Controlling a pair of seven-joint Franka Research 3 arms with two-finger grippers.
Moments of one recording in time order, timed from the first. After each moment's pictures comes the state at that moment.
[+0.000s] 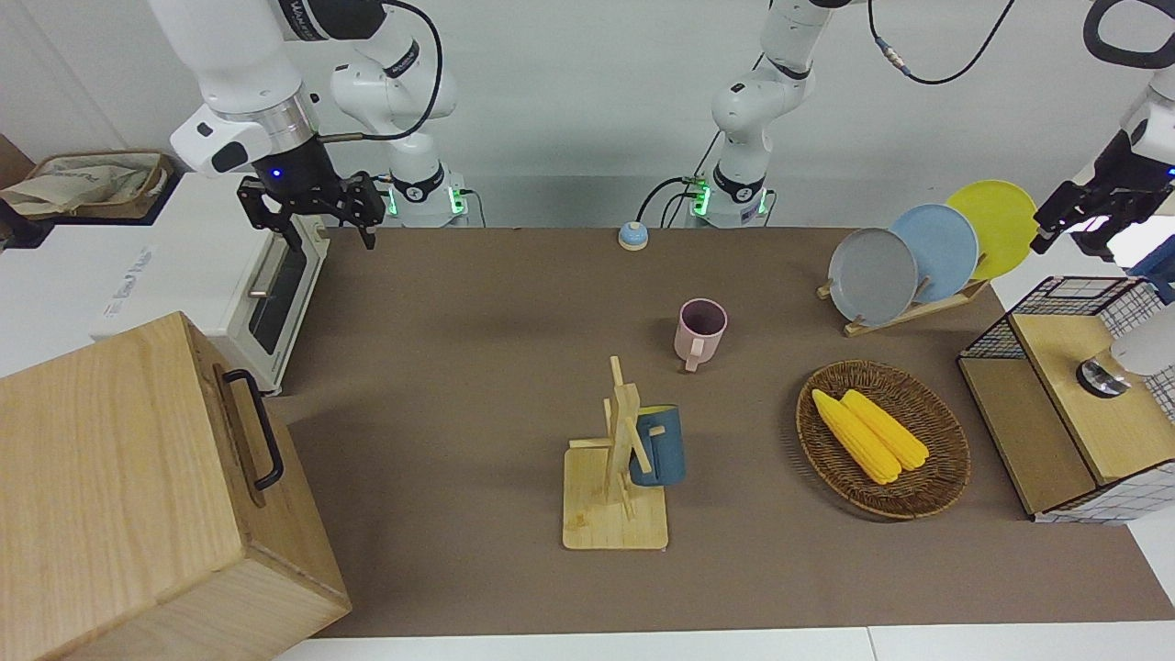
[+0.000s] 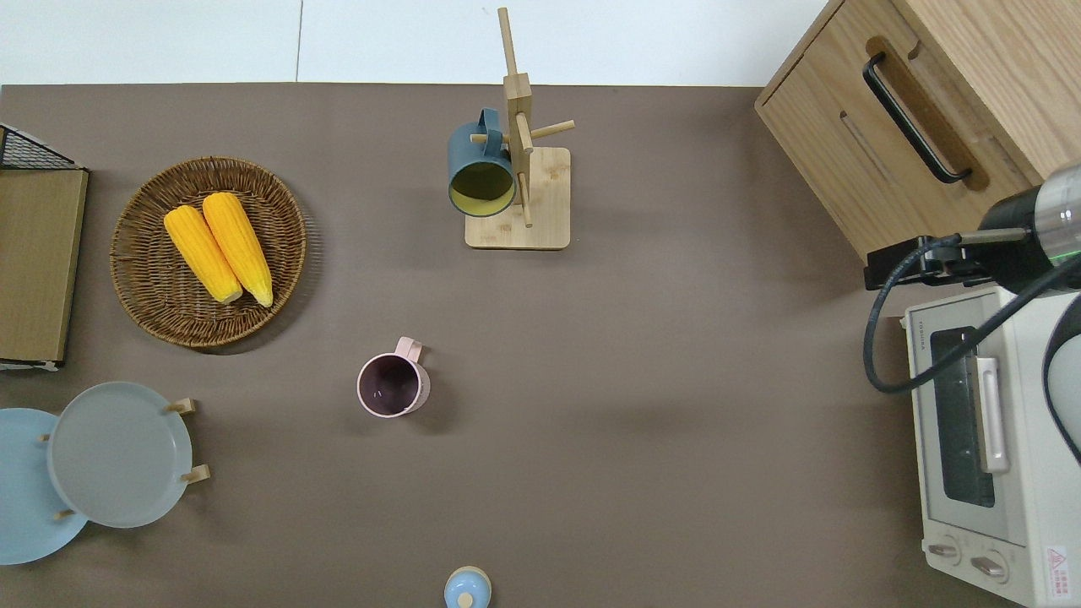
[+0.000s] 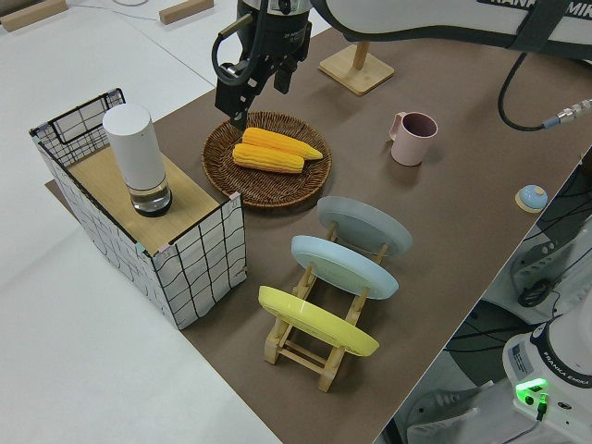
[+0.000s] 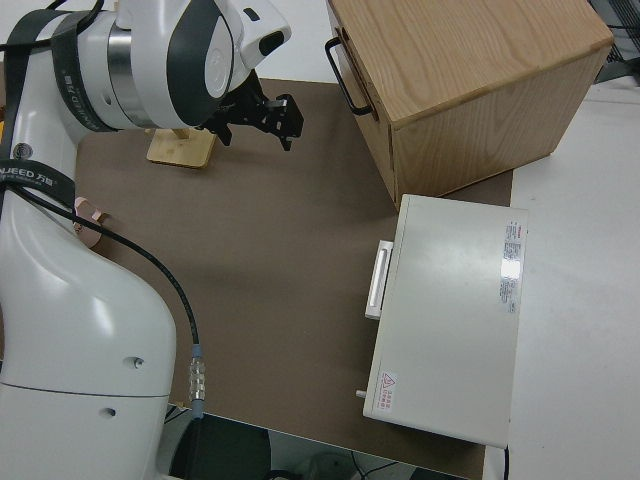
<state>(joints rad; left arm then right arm) 0.55 0.13 -0.16 -1.42 -0.05 1.65 0.31 -0.05 0.08 0.12 -1.43 0.01 1.52 0.07</state>
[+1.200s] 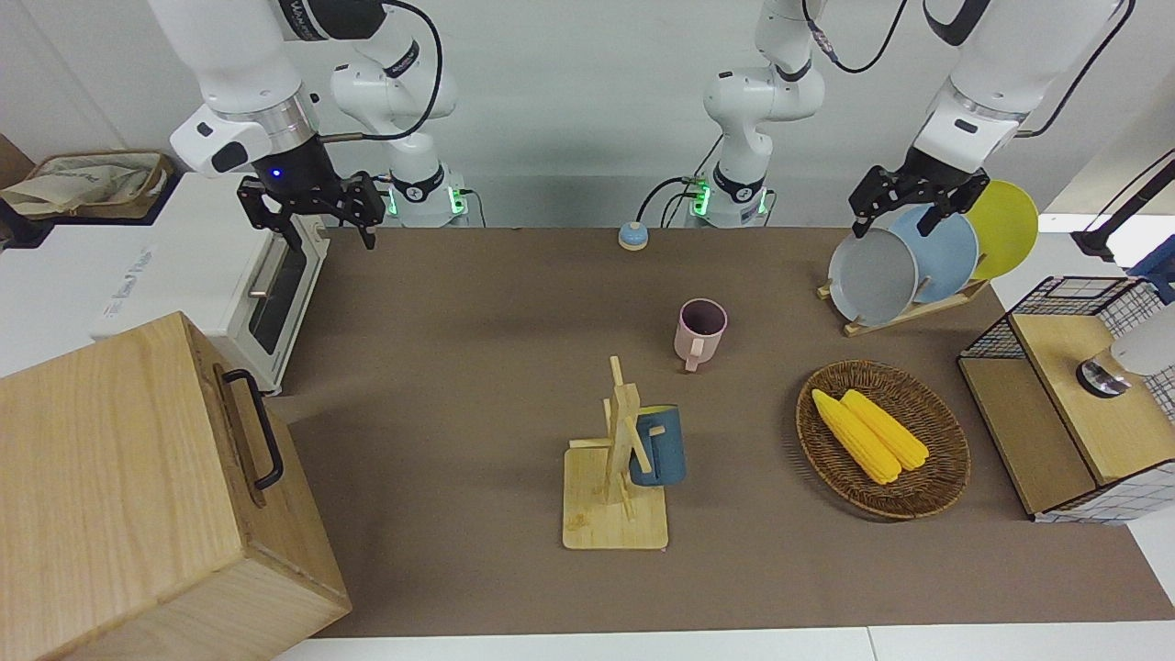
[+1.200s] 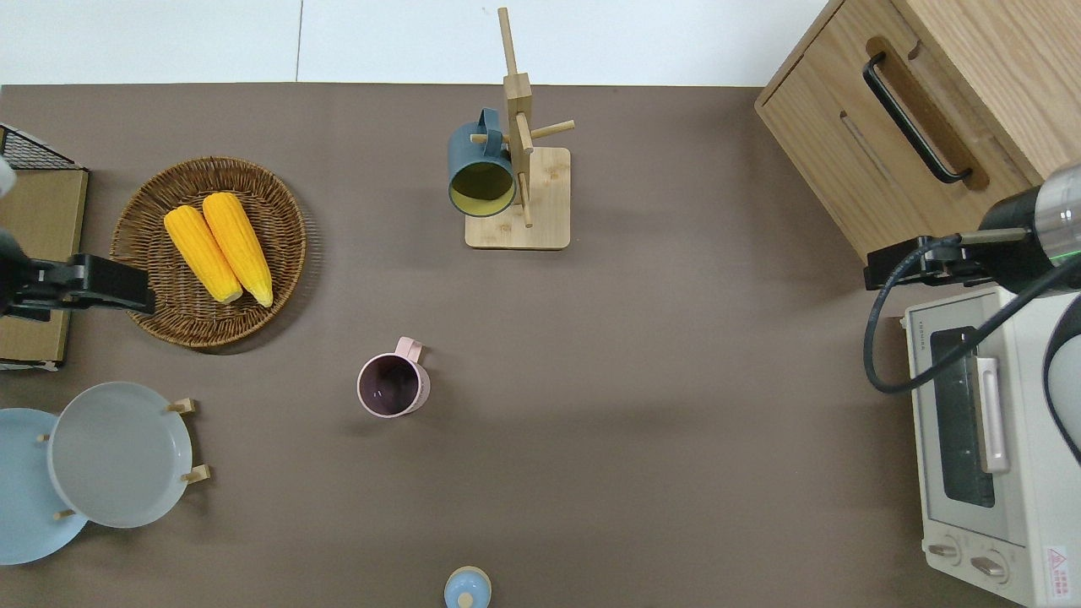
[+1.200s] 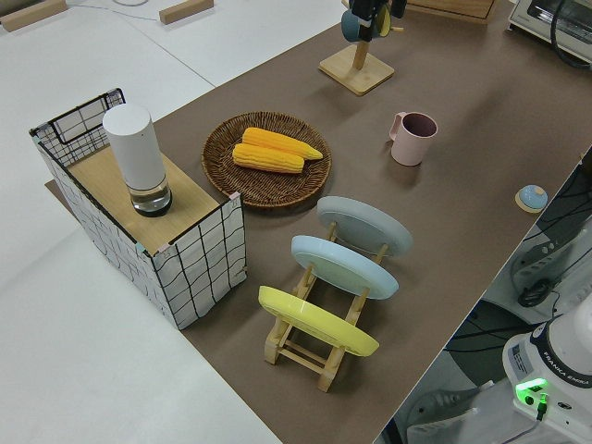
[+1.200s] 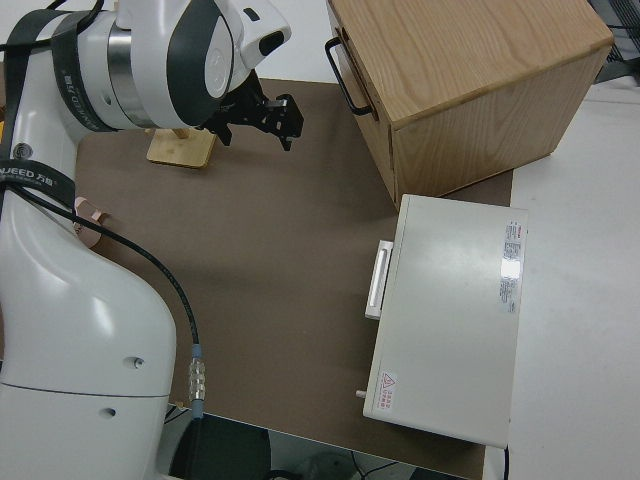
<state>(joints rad) -0.02 0.06 -0.03 -1.42 -0.03 1.45 -0.04 -0.05 0.08 0.12 -1.43 0.01 1.52 0.07</state>
